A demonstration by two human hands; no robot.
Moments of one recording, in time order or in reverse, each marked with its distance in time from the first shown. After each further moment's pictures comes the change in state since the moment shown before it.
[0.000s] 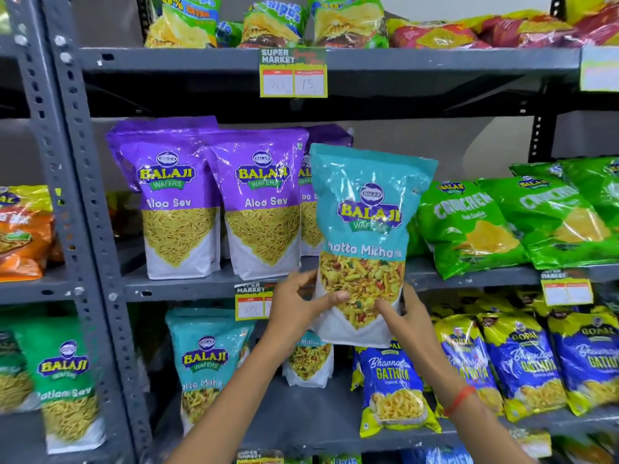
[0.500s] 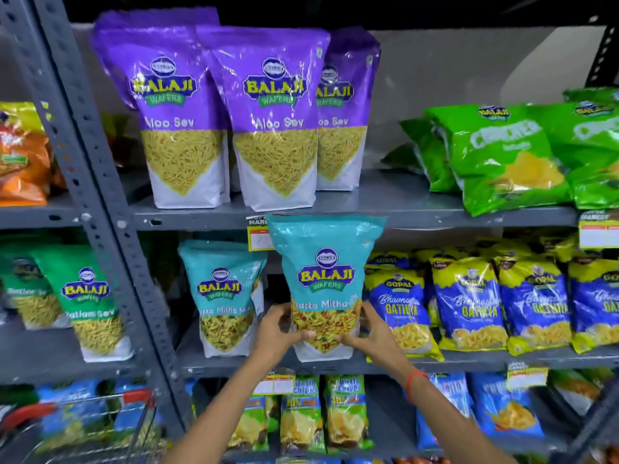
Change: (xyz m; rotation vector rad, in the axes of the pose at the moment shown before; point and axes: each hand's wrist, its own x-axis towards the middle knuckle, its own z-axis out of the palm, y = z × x) left_hand -0.086 -0.163 -0.030 0.157 -0.025 -0.390; right_hand -0.065 0.141 0.058 -0.129 -0.413 0.271
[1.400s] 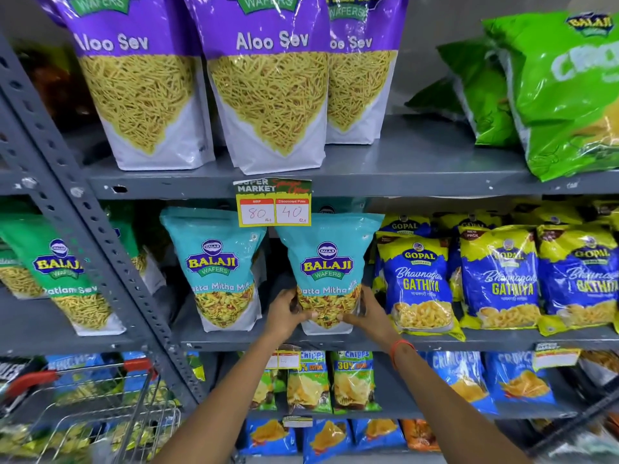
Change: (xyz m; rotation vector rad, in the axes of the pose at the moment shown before) left_hand 0.074 -0.095 0.026 0.199 -0.043 -0.122; right_hand 0.070 0.082 0.038 0.068 -0.086 0.174
